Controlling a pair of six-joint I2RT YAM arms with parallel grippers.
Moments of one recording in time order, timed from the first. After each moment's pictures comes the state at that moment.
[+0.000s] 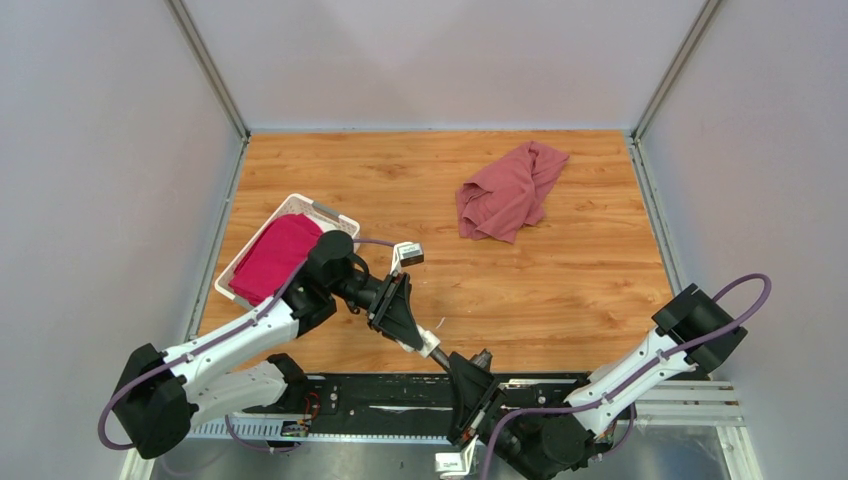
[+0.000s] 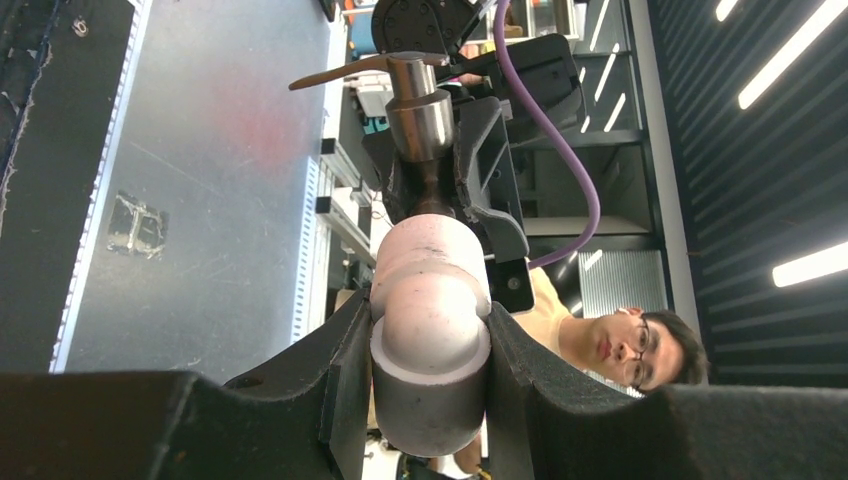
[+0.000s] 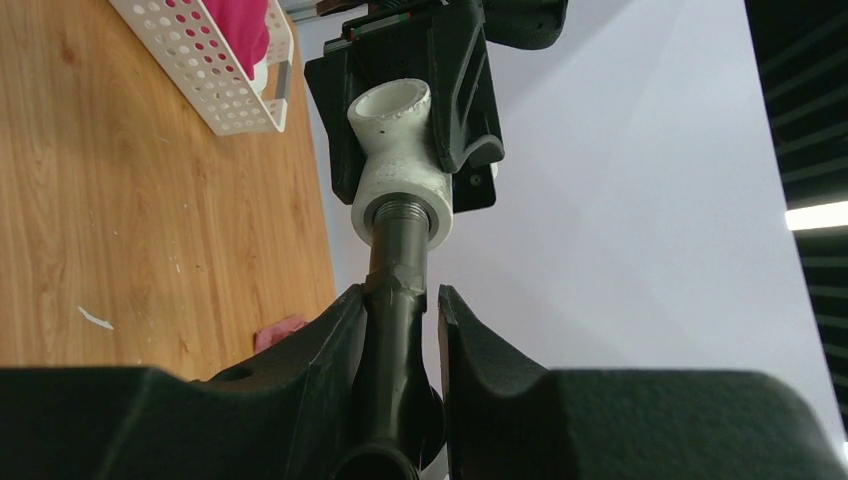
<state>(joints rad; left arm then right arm) -0.75 0.99 0.57 0.28 1.26 -1.30 2.20 1.16 0.43 1.03 1.24 -1.67</state>
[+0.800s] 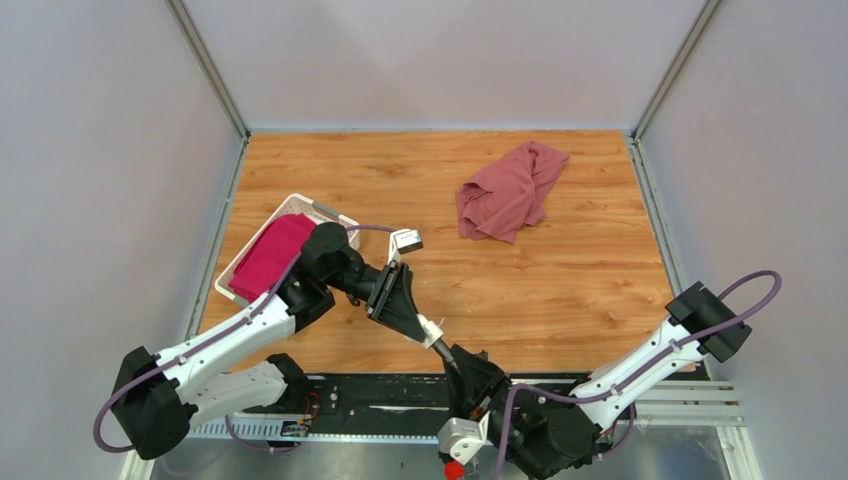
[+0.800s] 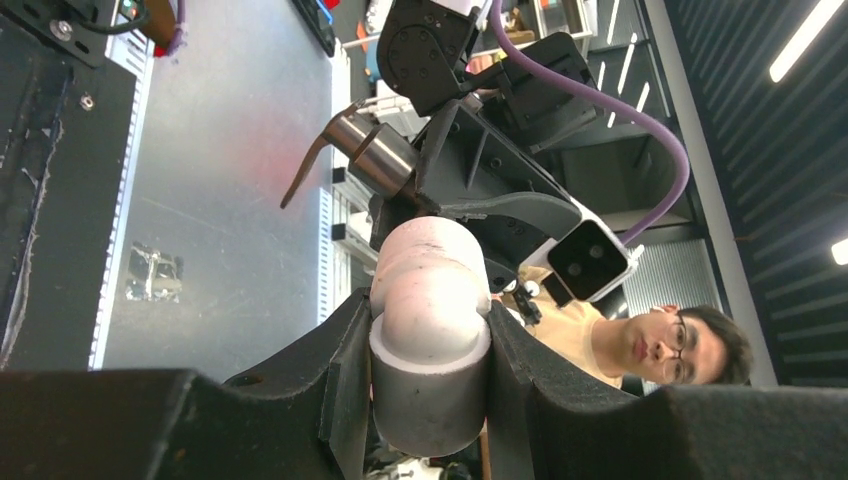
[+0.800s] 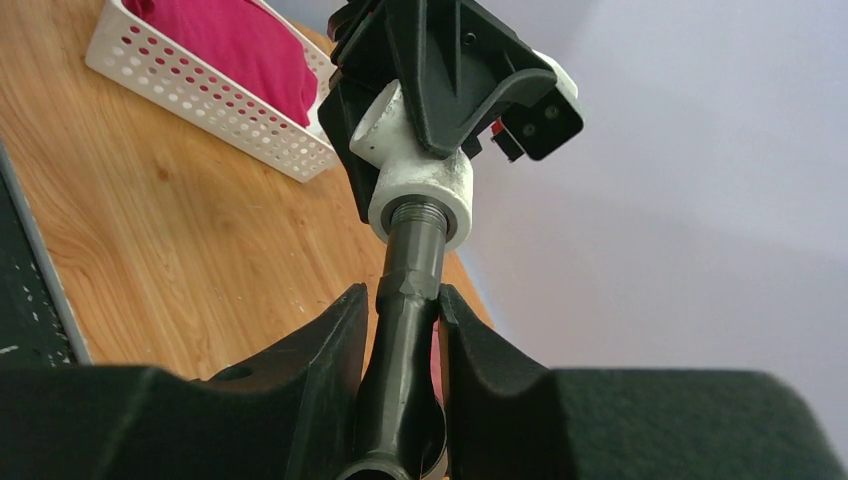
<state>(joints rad) -0.75 0.98 0.64 0.28 1.24 -1.25 2.18 1.11 0.53 0.94 1.29 -1.26</state>
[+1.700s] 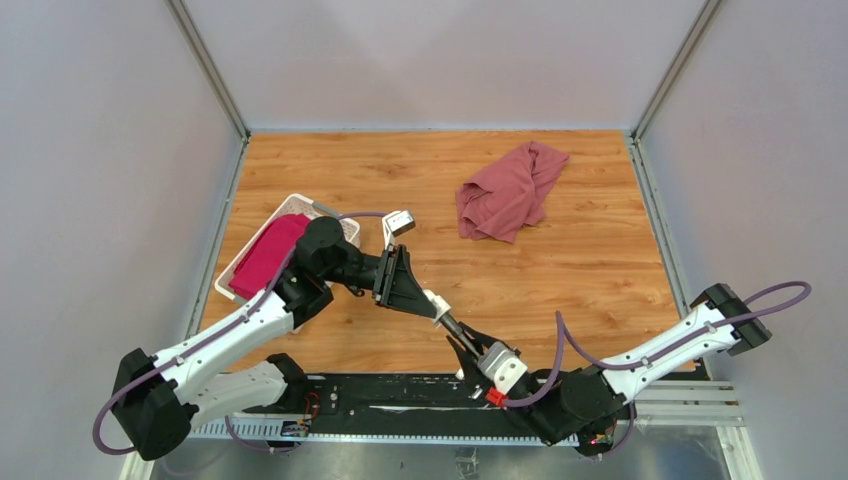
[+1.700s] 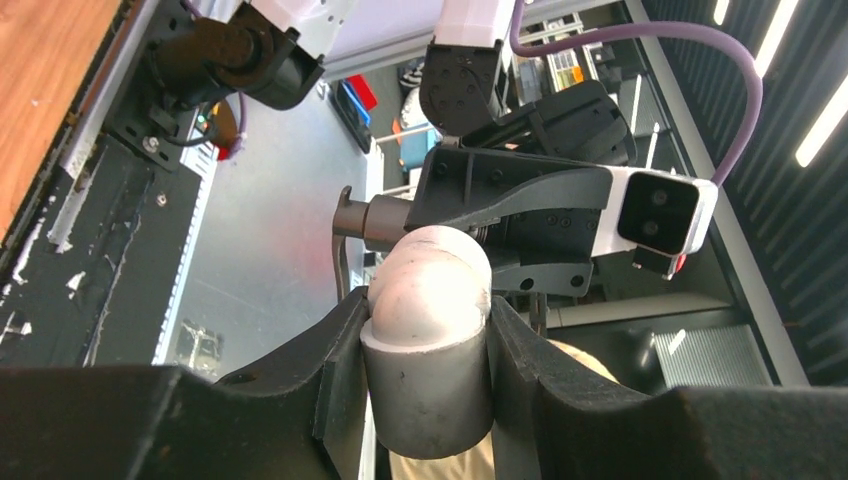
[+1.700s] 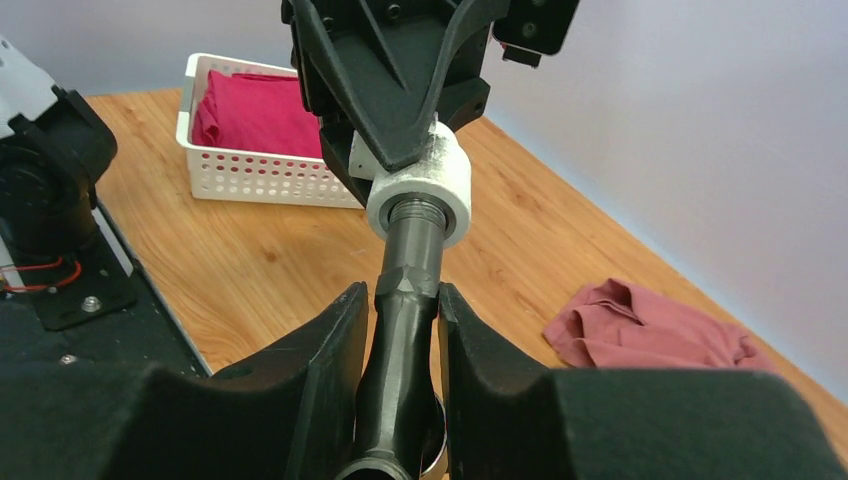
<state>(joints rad) -0.73 0.98 0.68 0.27 1.08 -1.22 2.03 0.88 0.55 0.65 1.18 -0.63</state>
